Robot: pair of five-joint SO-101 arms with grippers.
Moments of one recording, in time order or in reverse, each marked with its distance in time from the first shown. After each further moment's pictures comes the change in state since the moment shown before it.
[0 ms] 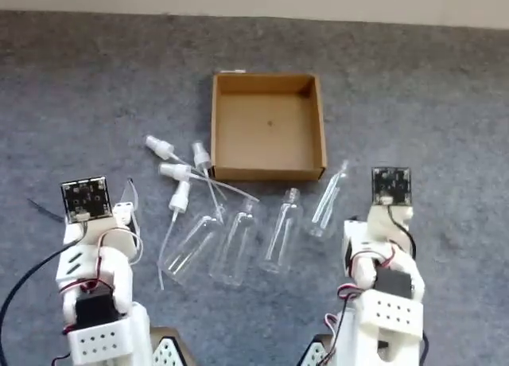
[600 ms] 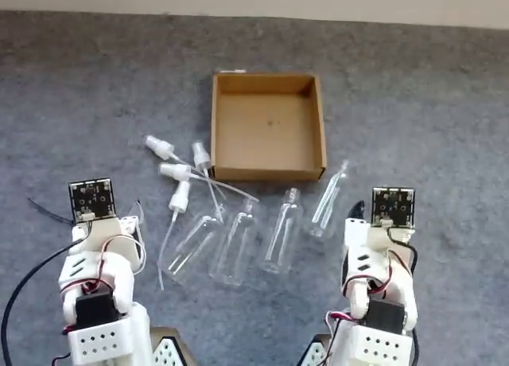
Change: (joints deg) left arm 0.0 -0.1 0.0 11.2 0.0; right arm 0.0 -31.4 10.4 4.0 -0.1
